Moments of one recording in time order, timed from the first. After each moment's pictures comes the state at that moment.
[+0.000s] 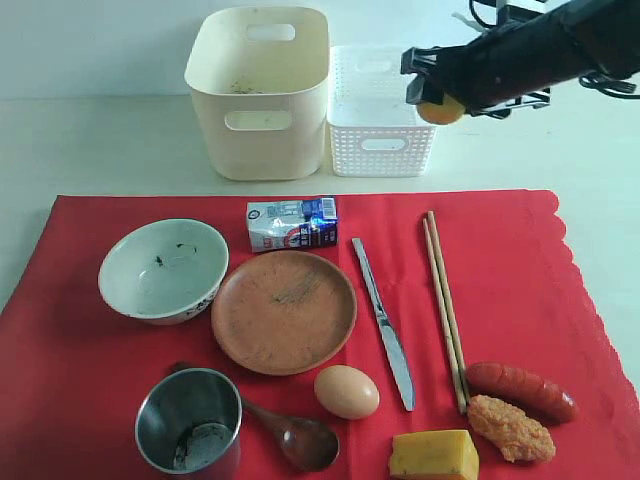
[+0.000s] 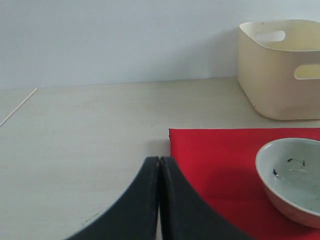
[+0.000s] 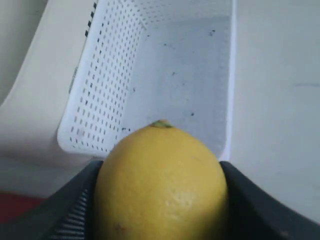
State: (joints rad) left arm 0.02 0.01 0.00 -0.02 0.26 0.10; right arm 0.22 1.91 -1.26 0.81 0.30 -0.46
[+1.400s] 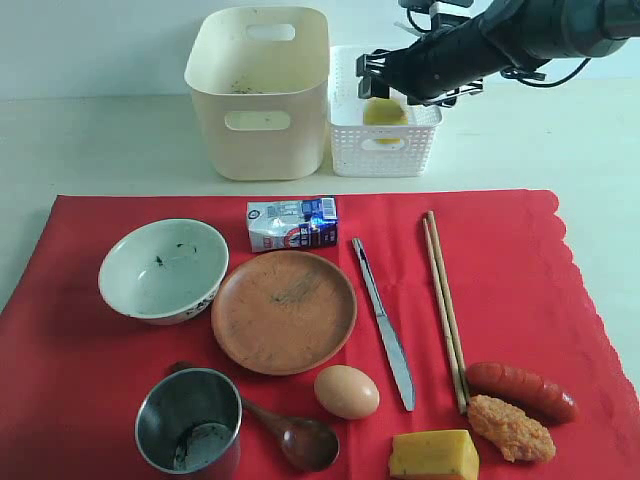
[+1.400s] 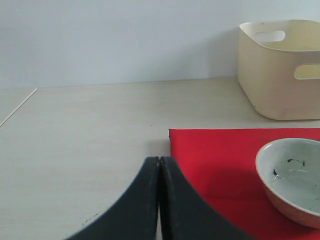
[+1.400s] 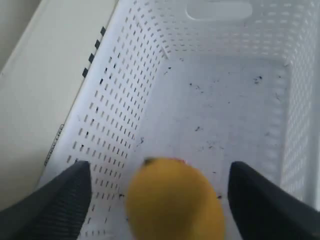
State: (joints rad) left arm 0.02 0.01 0.00 -0.02 0.26 0.10; right arm 0.23 2.26 -1.68 0.76 0.38 -0.49
